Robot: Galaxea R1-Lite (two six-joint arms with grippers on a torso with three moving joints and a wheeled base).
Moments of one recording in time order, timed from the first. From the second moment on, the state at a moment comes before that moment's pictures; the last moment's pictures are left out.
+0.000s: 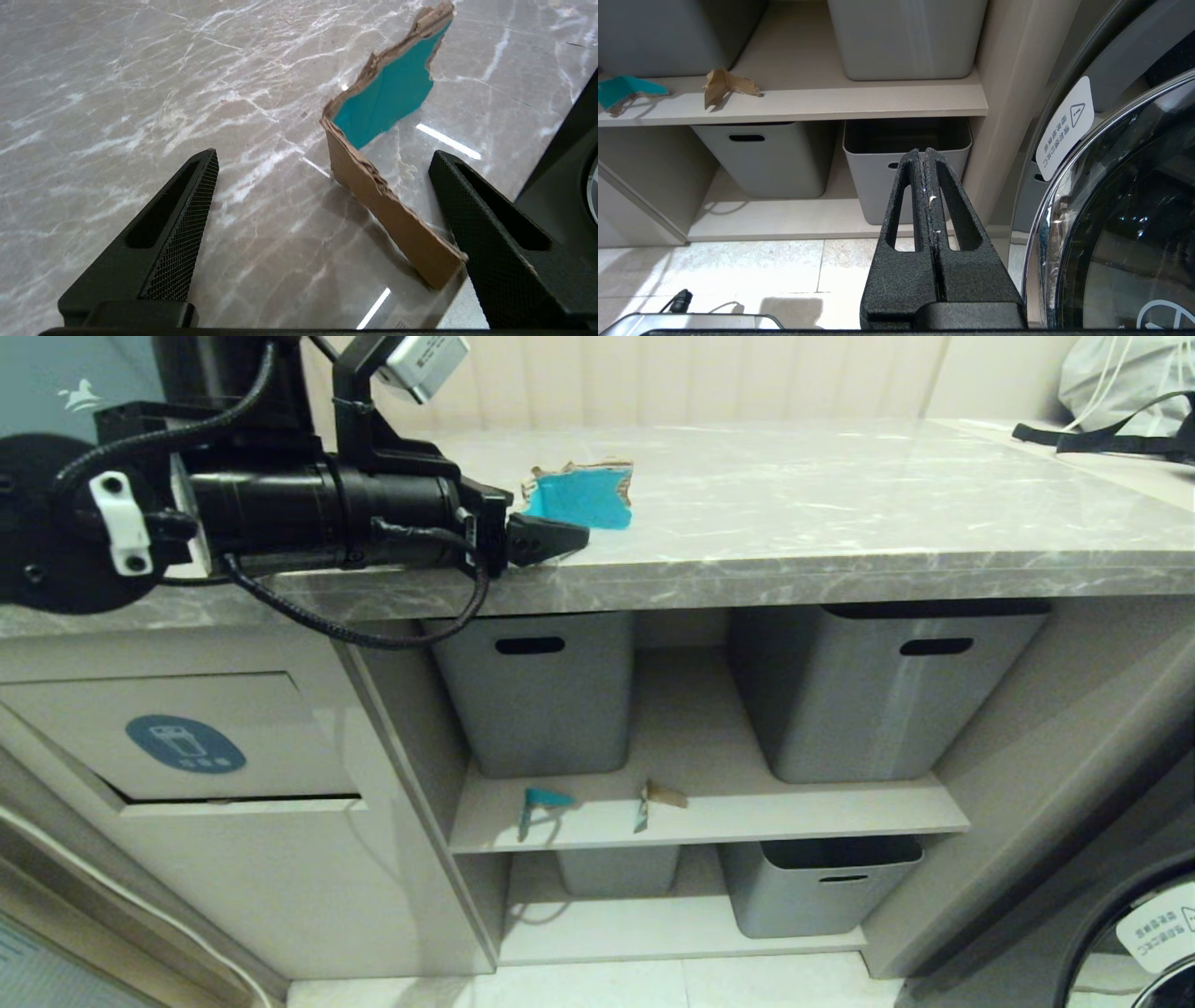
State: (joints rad) left arm -0.49 1.74 -1.64 -0.03 -0.31 0.26; right arm 0.00 0.00 0.00 0.00 -0.01 0.01
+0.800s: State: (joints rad) left arm -0.51 1.77 -1.67 -0.04 -0.31 0.26; right arm 0.00 0.00 0.00 0.00 -0.01 0.01
